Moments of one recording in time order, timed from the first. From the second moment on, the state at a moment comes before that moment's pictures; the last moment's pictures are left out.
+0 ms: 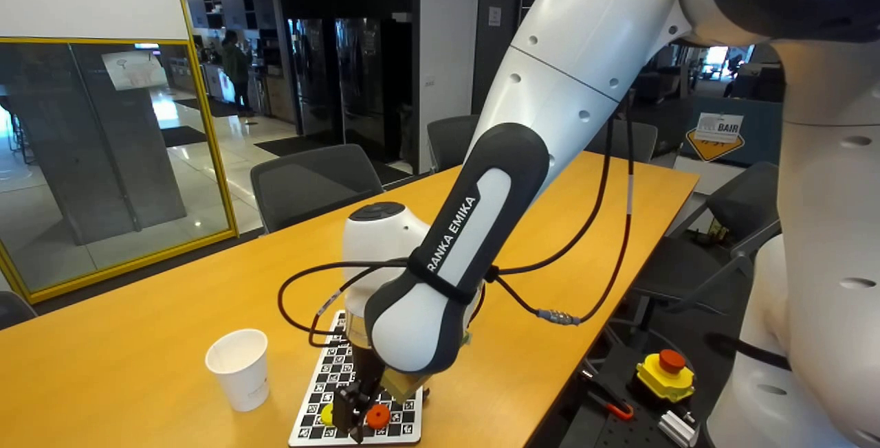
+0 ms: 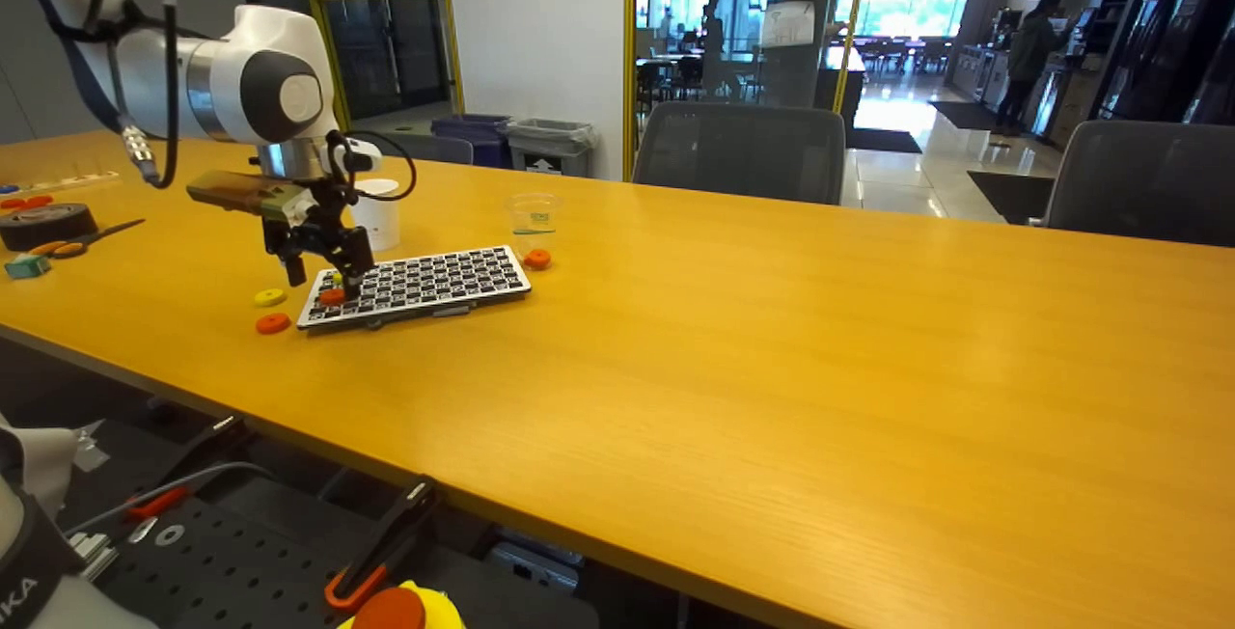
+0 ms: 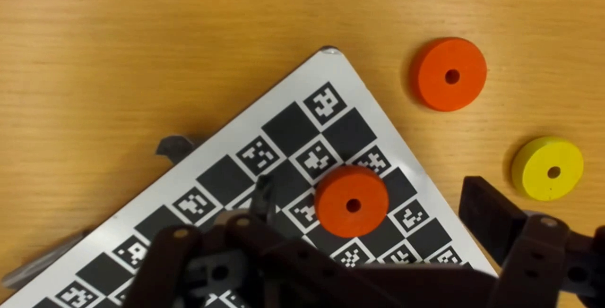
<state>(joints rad) 0.27 0.27 0.21 -2.47 0.04 2.74 0.33</state>
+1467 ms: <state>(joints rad) 0.38 0.28 0.08 -2.48 -0.12 2.79 0.47</state>
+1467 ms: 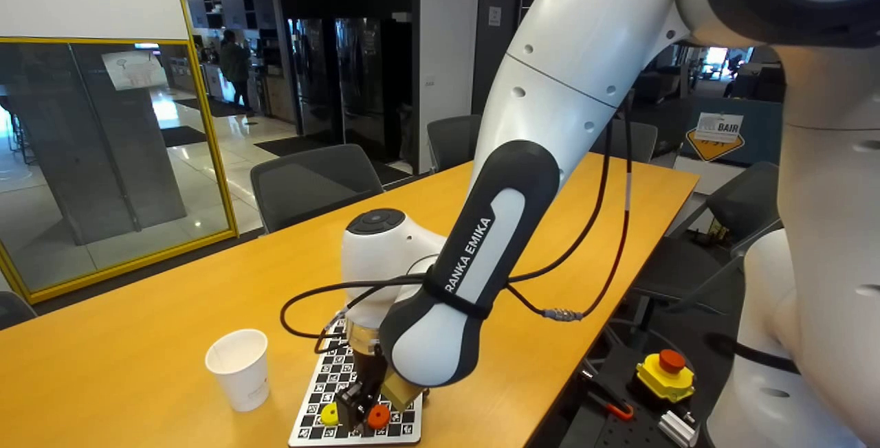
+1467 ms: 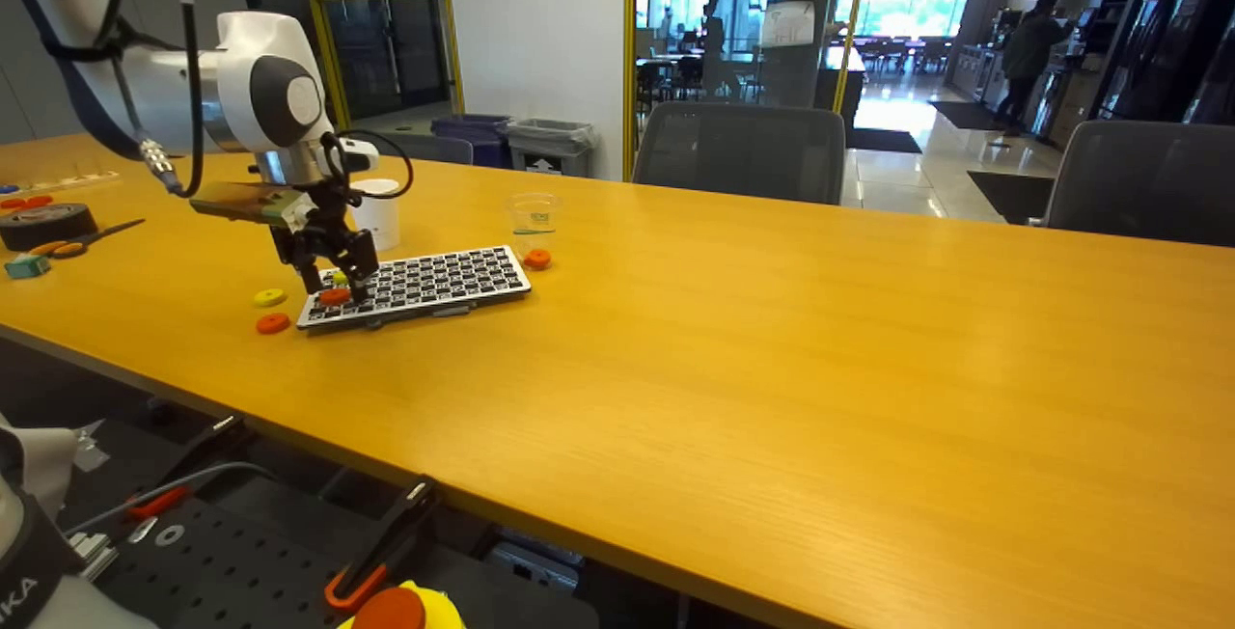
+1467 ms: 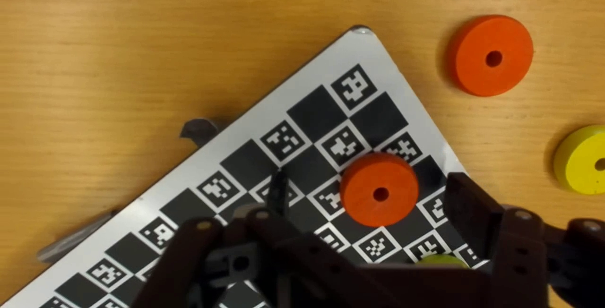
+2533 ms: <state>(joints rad) 0.39 0.23 0.02 -2.42 -0.24 2.71 0.53</state>
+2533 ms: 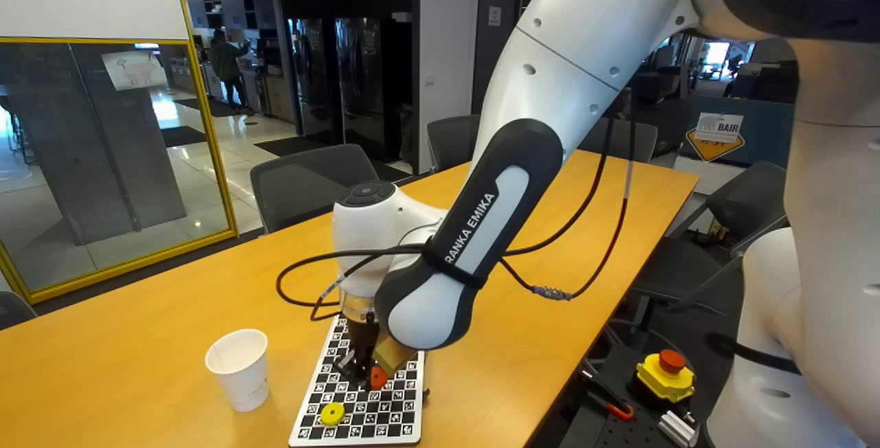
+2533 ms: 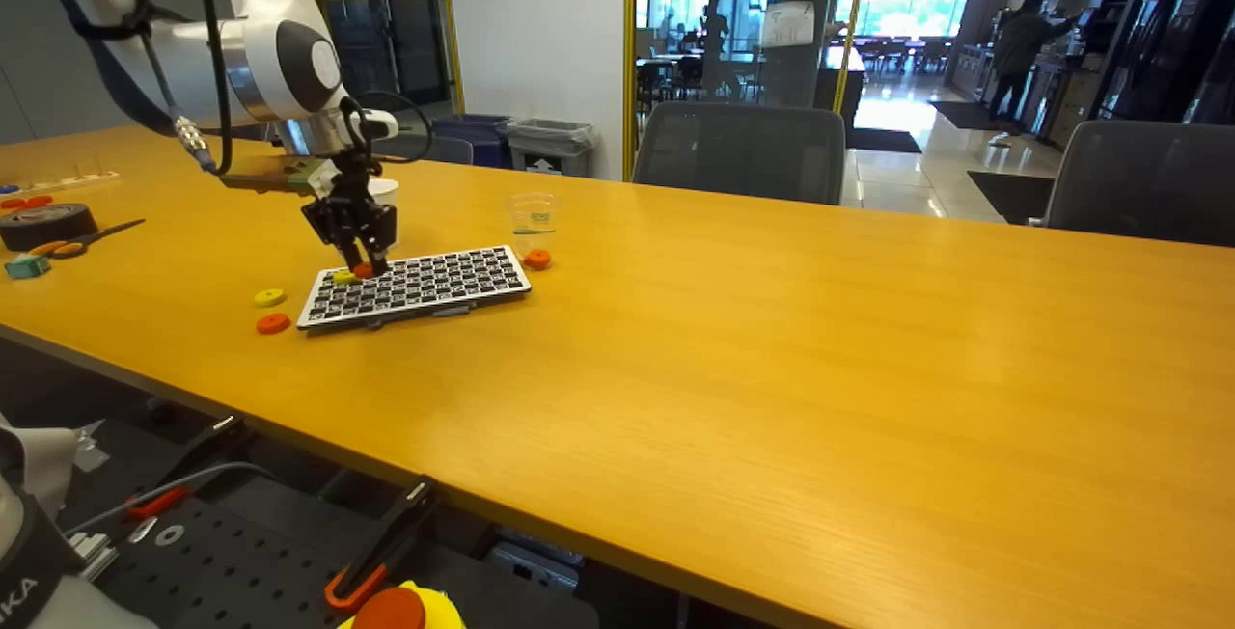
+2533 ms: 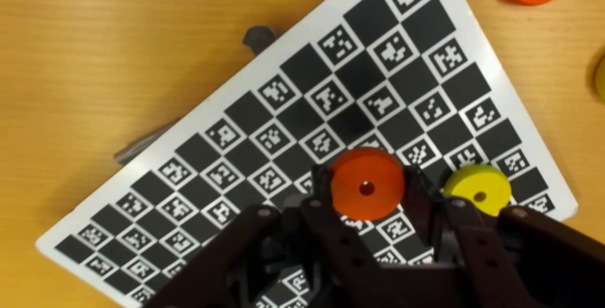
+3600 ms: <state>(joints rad) 0.13 0.28 0.02 -2.08 -0.16 2.53 0.27</state>
